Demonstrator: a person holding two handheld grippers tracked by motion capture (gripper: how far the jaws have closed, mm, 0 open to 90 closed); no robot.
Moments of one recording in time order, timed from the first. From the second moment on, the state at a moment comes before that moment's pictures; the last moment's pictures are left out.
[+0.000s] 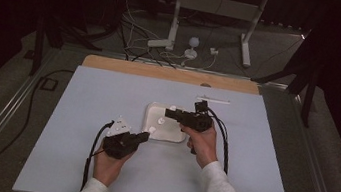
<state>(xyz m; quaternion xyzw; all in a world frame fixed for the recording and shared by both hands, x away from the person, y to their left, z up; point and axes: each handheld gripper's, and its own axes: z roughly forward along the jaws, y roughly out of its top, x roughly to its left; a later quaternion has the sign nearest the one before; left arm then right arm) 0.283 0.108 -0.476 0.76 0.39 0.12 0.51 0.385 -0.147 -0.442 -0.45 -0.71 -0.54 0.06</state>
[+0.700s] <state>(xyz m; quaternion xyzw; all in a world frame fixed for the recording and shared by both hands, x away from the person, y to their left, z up) 0.277 0.106 -0.471 0.76 0.38 0.15 0.50 0.380 -0.142 -0.425 -0.44 -0.71 -0.55 -0.02</state>
